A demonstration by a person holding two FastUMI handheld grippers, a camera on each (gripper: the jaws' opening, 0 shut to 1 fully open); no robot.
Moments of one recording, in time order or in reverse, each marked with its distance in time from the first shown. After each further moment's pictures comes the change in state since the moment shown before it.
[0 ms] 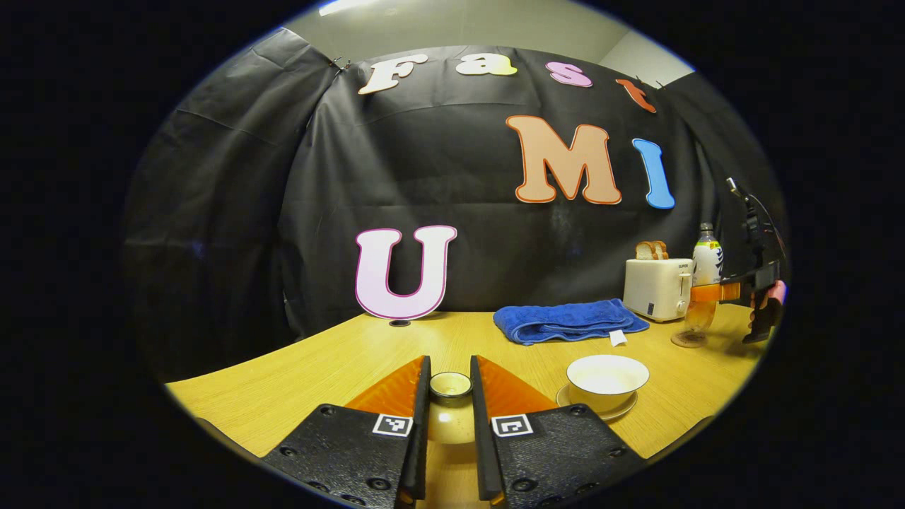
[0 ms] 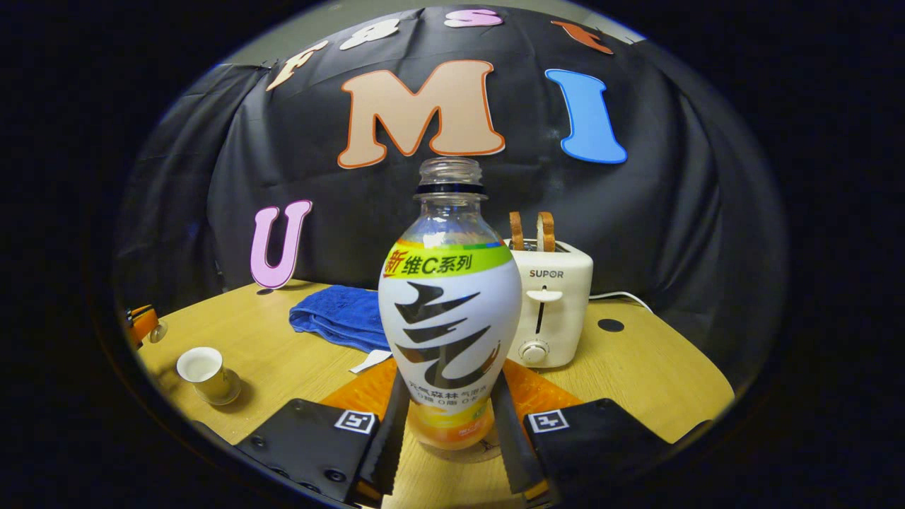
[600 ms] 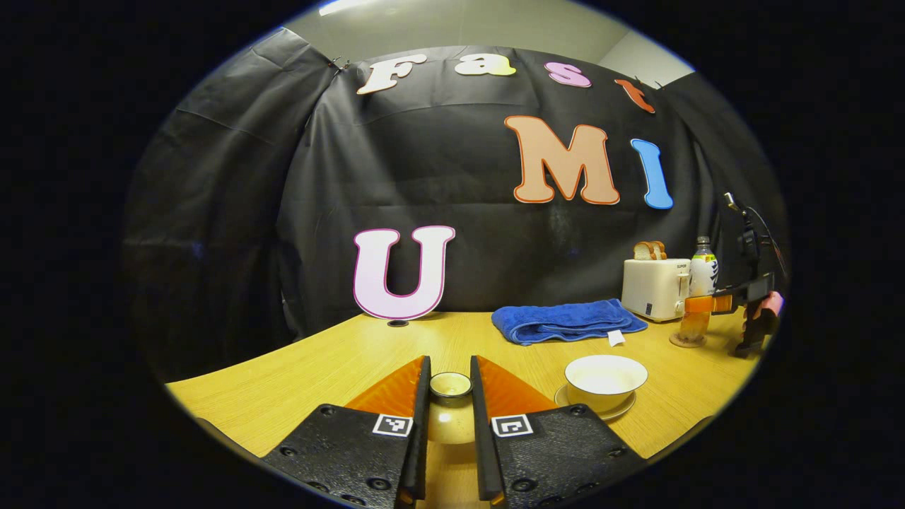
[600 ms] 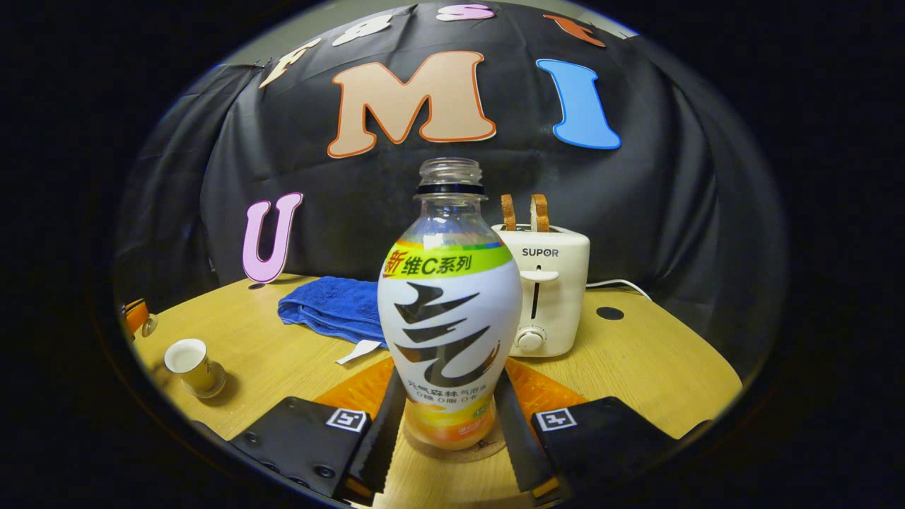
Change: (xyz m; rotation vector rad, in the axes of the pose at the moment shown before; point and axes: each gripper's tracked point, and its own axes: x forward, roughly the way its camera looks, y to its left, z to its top) left arm 0.001 -0.001 -0.001 -0.001 -0.001 -0.008; right arm 0.009 -0.010 -0.018 0.002 0.018 -0.022
